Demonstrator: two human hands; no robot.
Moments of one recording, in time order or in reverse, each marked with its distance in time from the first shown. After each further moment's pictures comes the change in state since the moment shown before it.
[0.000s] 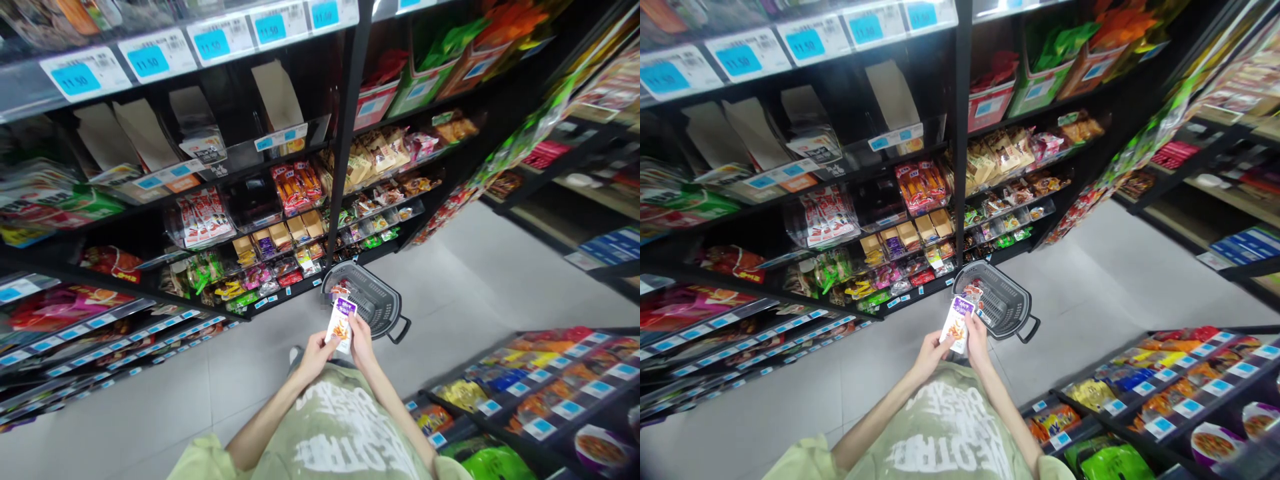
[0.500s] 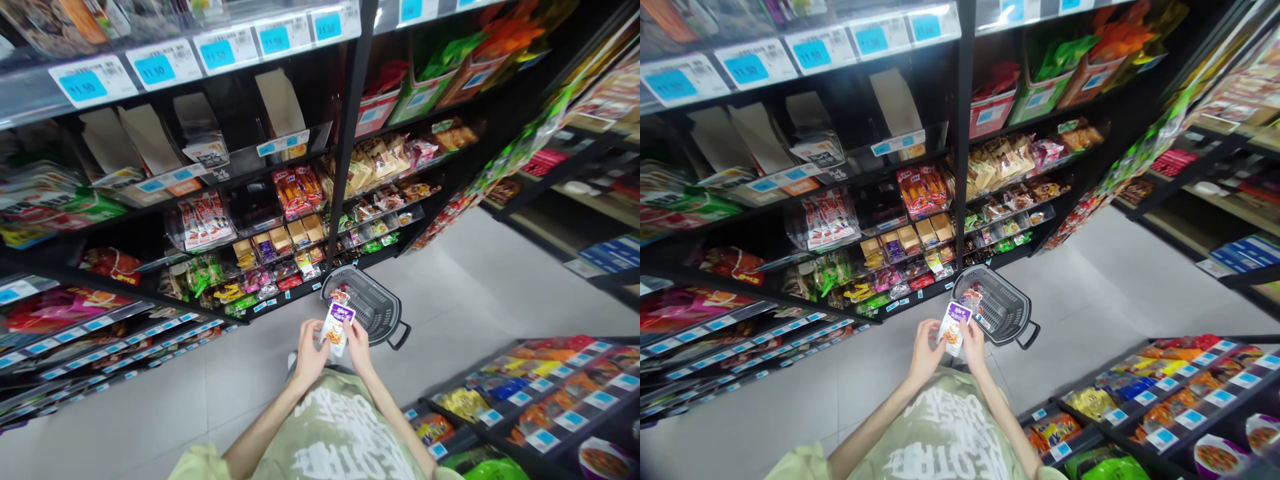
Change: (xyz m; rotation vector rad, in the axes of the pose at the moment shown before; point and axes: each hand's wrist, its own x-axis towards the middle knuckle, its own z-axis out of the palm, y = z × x) left_hand 0.006 -0.004 -0.007 0.421 0.376 0.273; right_hand 0.002 0.002 -0.001 -0.242 -0.035 -0.116
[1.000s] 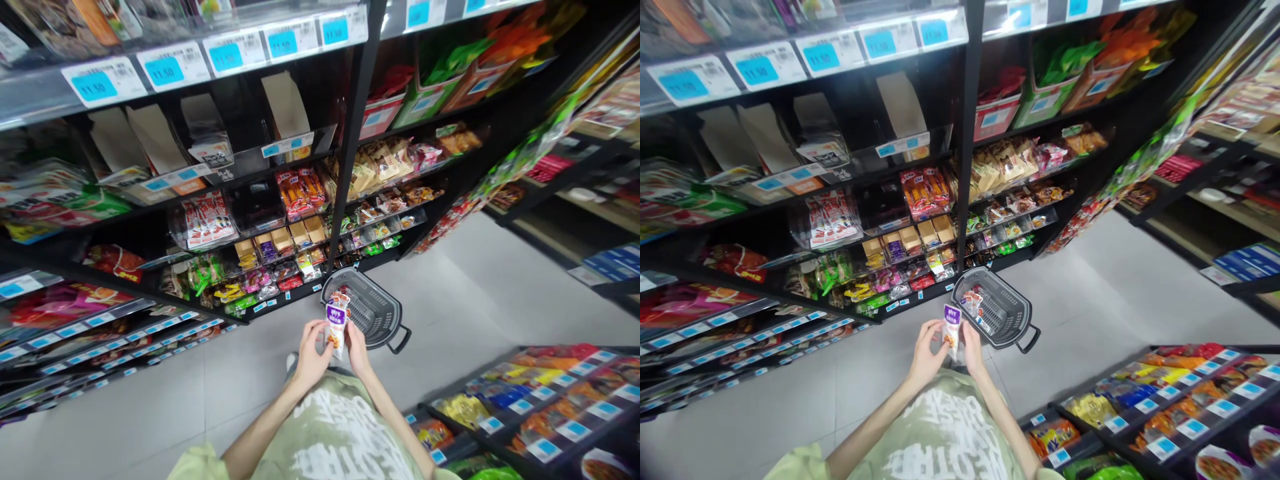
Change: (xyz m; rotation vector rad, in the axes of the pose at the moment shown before) left_hand 0.001 0.015 -0.004 -0.044 -0.065 0.032; right_hand 0.000 -0.004 0.001 0.011 -0.127 0.045
